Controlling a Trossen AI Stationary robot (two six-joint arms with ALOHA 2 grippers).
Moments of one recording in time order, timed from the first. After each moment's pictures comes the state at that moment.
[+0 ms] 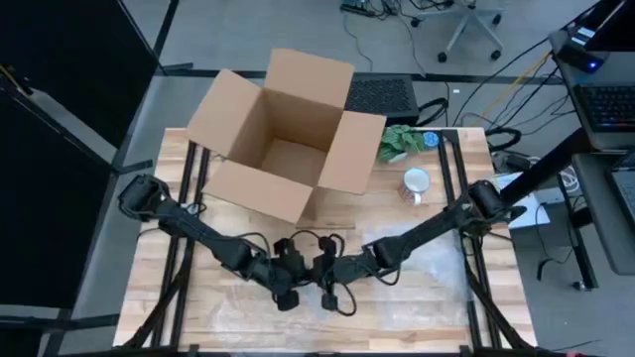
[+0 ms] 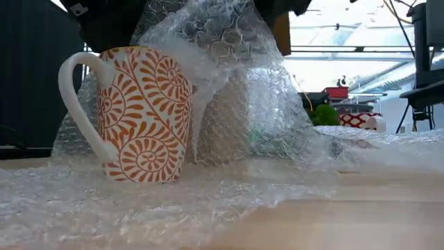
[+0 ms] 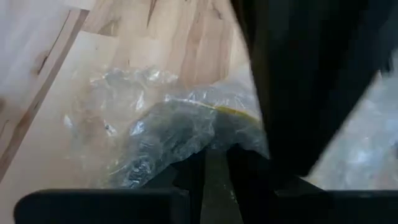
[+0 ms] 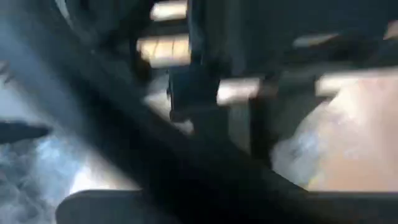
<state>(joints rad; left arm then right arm) -0.49 1.70 1.02 -0.20 -0.32 -0.56 0.39 1.94 1.23 0.18 0.21 0.30</state>
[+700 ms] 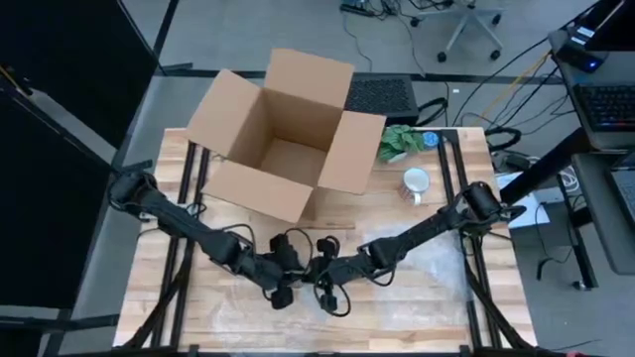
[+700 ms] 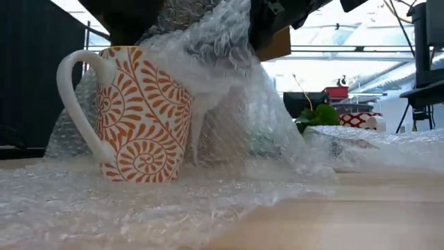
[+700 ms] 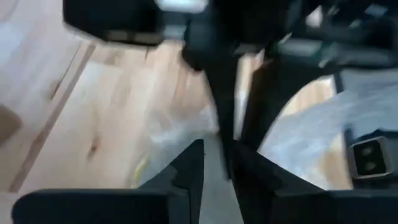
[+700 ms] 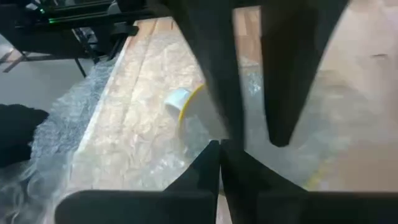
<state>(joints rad) -0.50 1.54 1.02 -0.22 -0.33 -0.55 0.39 1.95 1.23 0.15 0.20 0.32</state>
